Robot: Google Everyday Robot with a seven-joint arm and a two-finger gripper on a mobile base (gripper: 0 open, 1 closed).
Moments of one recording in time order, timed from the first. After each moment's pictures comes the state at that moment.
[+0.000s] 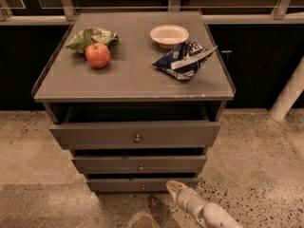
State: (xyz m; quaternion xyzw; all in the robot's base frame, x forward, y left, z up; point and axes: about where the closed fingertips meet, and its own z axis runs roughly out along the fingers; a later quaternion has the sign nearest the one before) arm 0.538 -0.115 0.282 -0.24 0.81 0.17 0.50
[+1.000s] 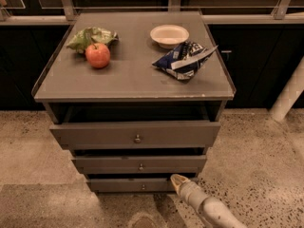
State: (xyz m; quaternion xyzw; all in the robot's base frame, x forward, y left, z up) arm 0.581 -0.141 0.258 -0.24 0.81 0.14 0.52
